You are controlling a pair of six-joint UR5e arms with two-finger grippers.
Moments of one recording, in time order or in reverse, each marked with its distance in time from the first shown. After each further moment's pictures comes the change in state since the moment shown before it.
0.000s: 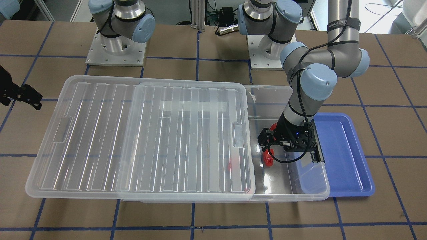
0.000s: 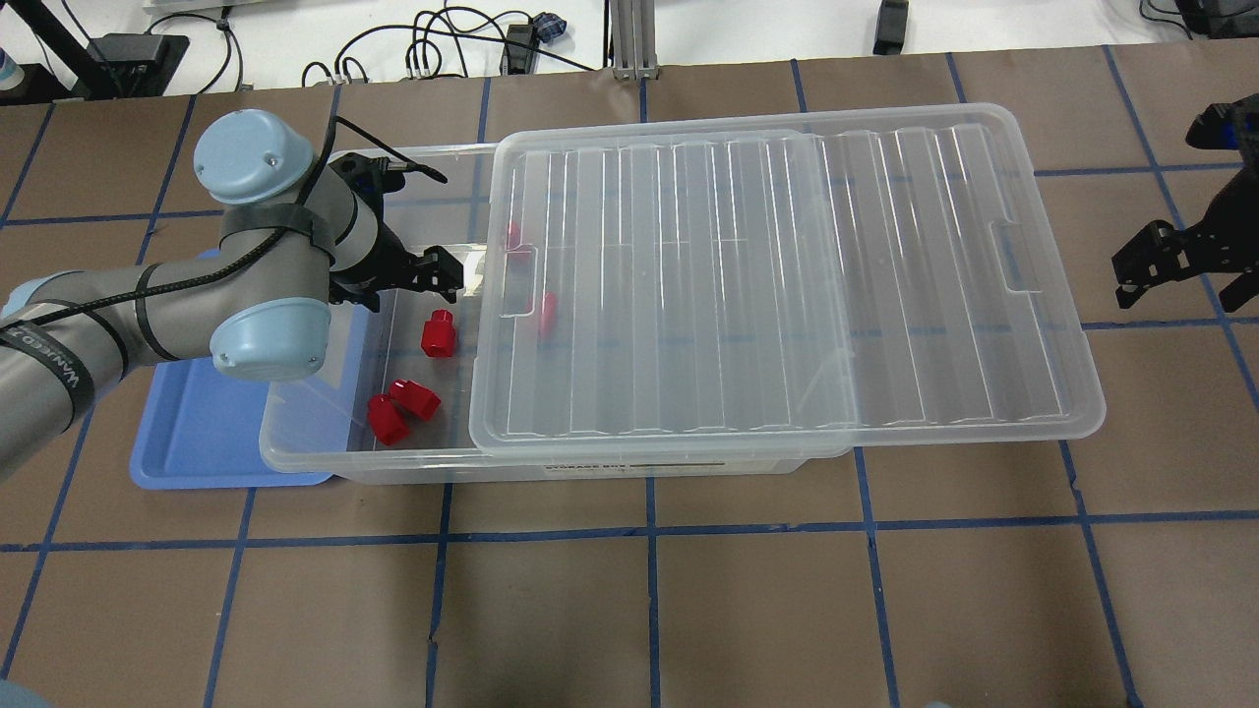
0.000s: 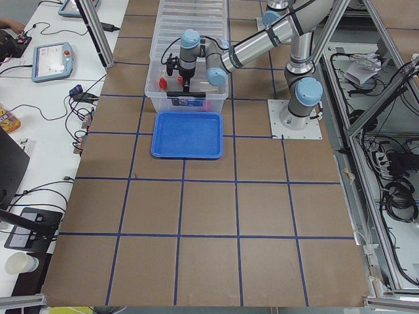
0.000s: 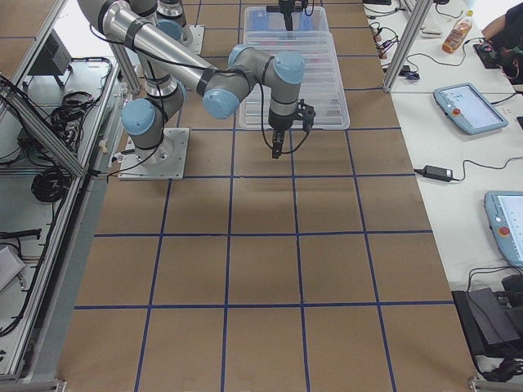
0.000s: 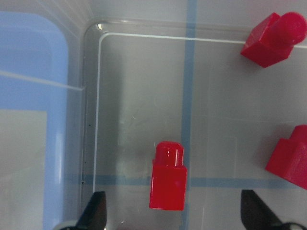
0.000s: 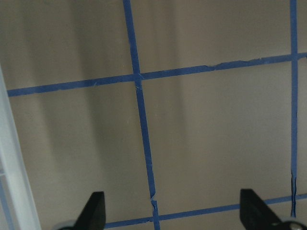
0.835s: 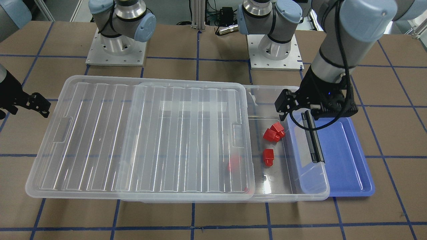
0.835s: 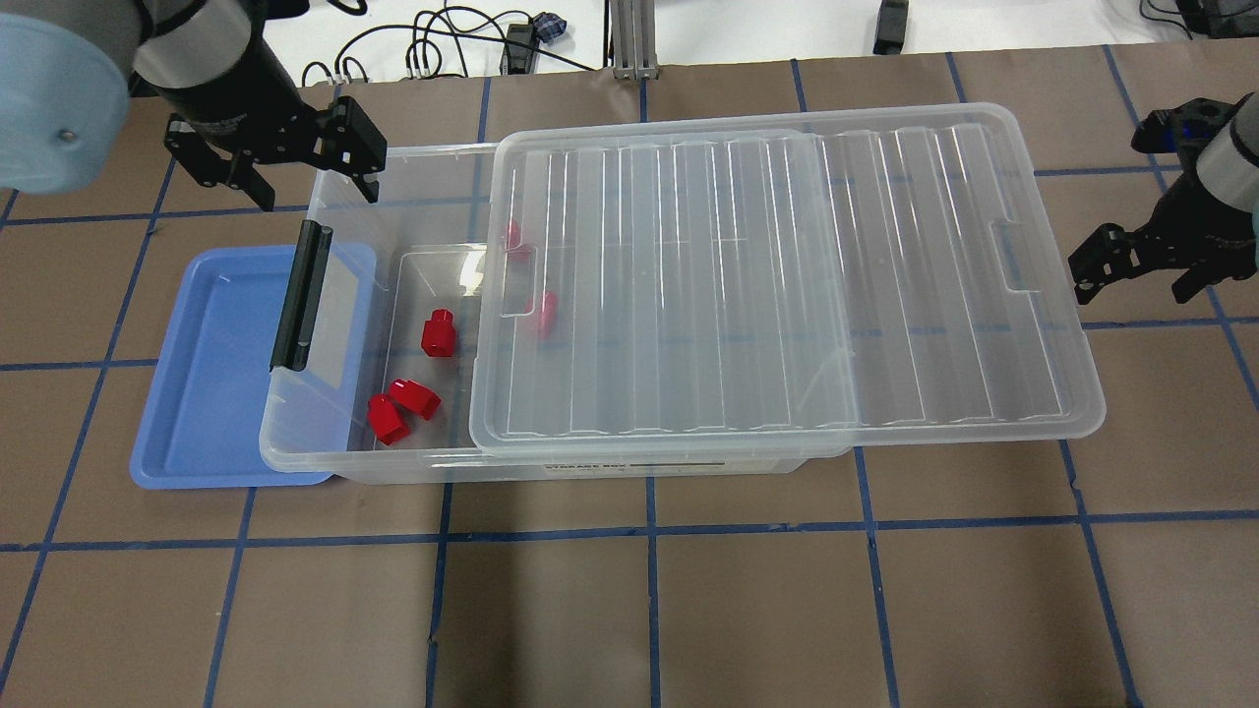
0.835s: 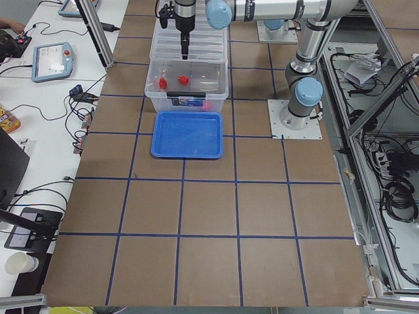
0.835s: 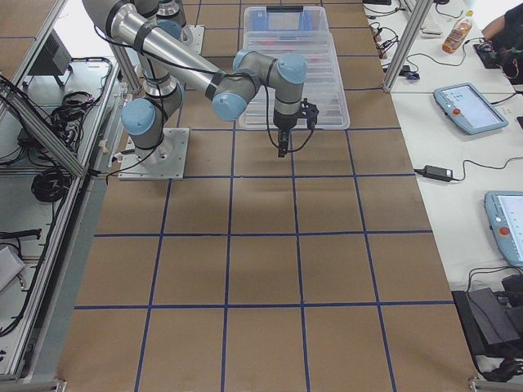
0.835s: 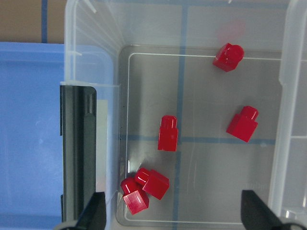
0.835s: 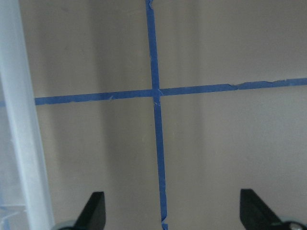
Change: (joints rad) left arm -0.020 0.186 0.439 -0.698 0.052 0.008; right arm 0.063 0.038 0.015 -0.078 0.000 0.005
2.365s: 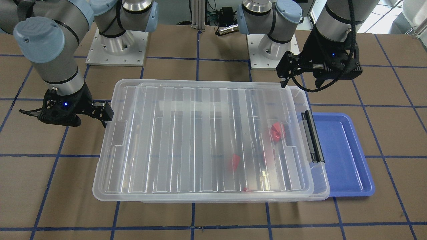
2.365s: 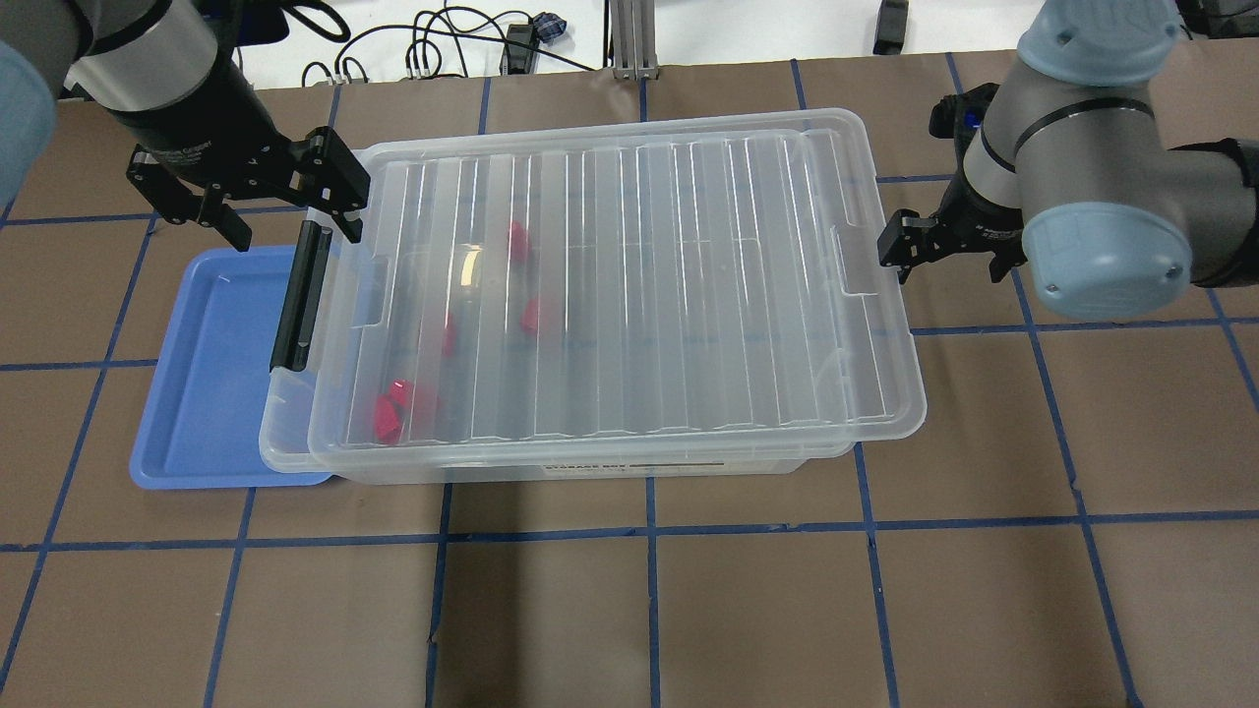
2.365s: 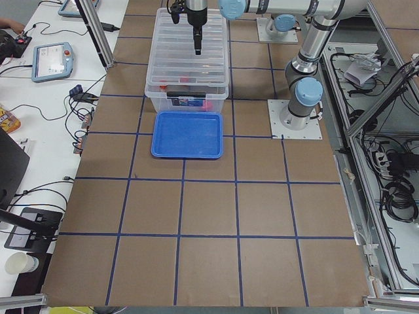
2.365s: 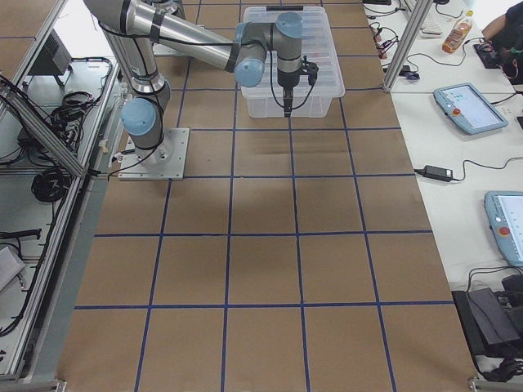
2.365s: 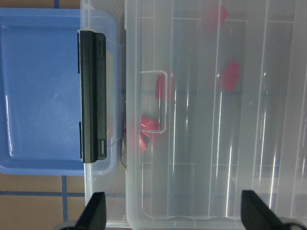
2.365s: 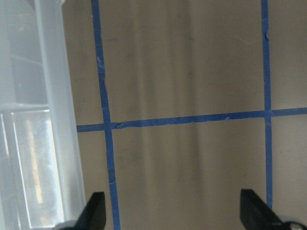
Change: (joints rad) left arm 0.001 0.054 -0.053 -0.080 0.002 0.008; right arm 0.348 0.008 -0.006 -0.070 -0.004 0.354
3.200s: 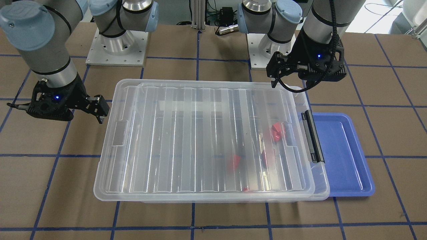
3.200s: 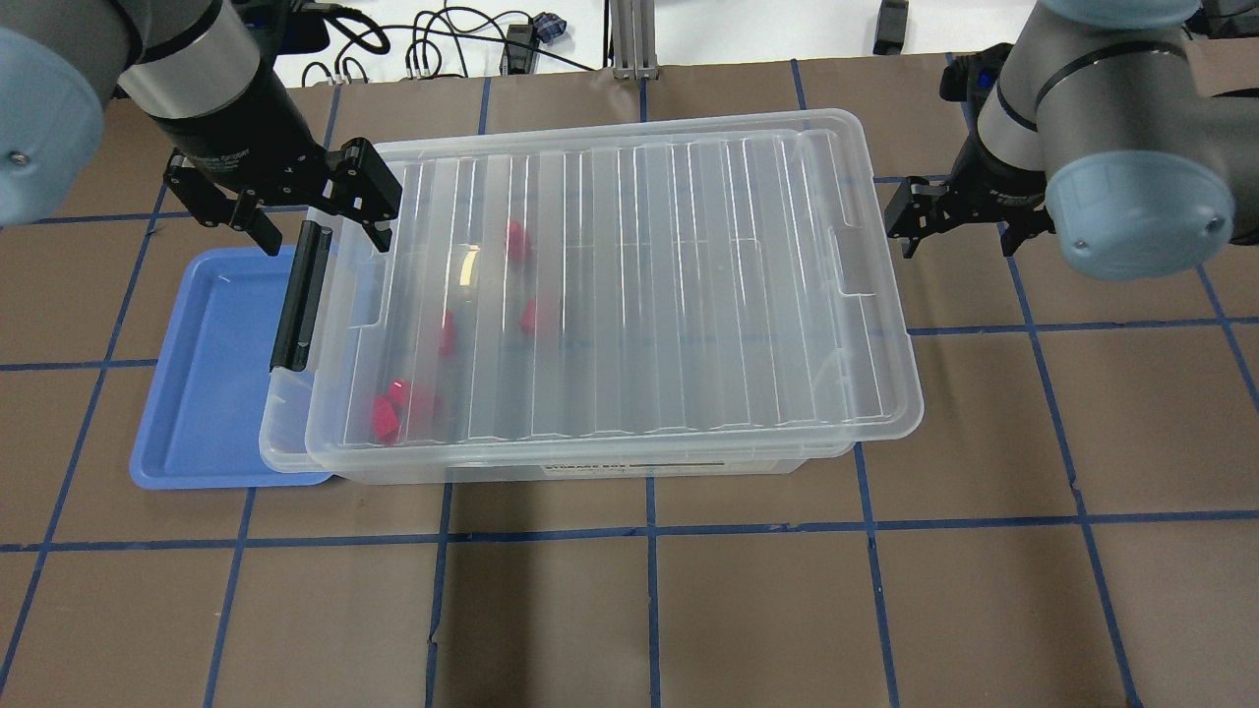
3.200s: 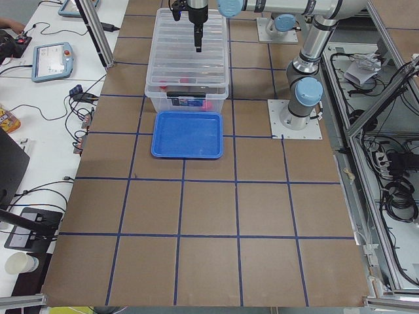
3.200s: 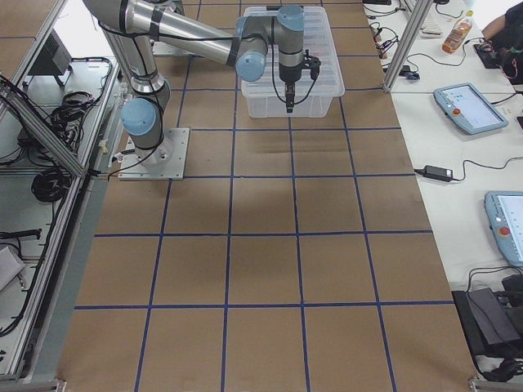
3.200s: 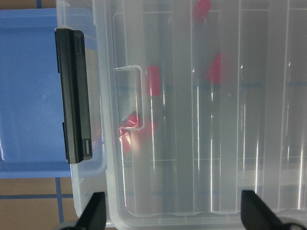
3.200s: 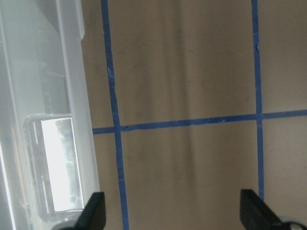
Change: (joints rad) left arm -0.044 -0.010 -0.002 0.002 0.001 0.001; right arm 0.003 -0.018 -0.123 0.149 0.006 0.002
